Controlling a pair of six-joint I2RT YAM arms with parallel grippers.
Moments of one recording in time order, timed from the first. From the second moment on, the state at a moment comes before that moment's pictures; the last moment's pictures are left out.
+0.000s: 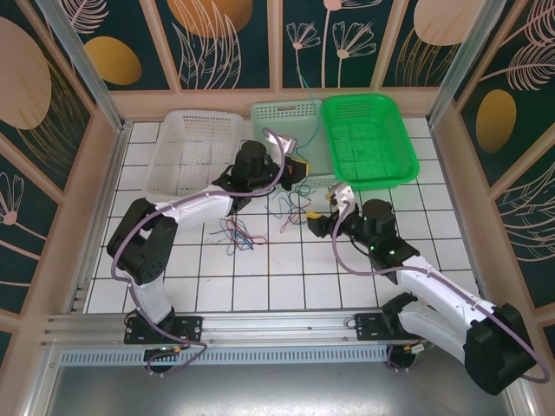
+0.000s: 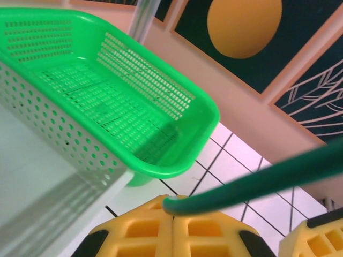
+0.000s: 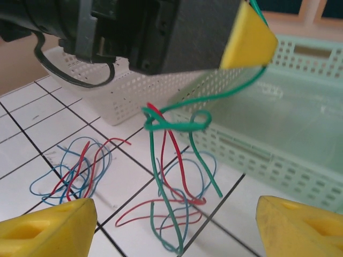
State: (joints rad) left arm -0.66 1.81 1.19 0.38 0.47 -0.39; right arm 0.55 0.93 0.42 0.25 -0.26 -0.02
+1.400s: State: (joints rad) left arm -0.66 1.76 1.12 0.56 0.76 -0.57; right arm 0.63 1.24 0.51 0.59 -0.29 -0.18
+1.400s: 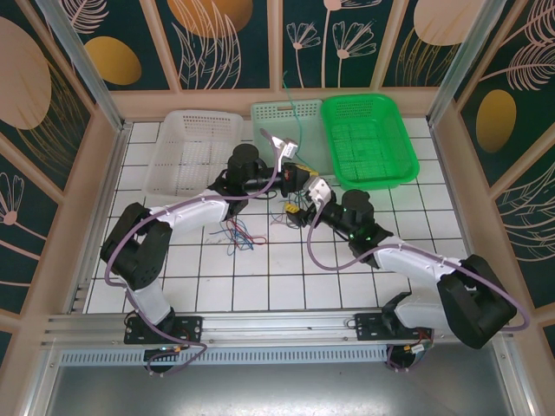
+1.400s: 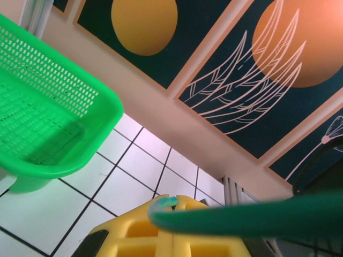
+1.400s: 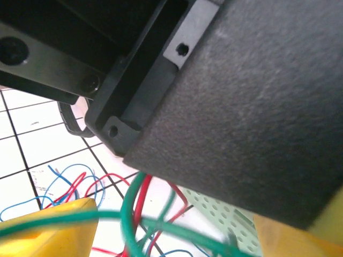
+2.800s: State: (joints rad) left arm -0.67 1.70 1.22 0.14 -0.25 -0.15; right arm 0.64 1.17 0.54 0.15 -0.36 -0.04
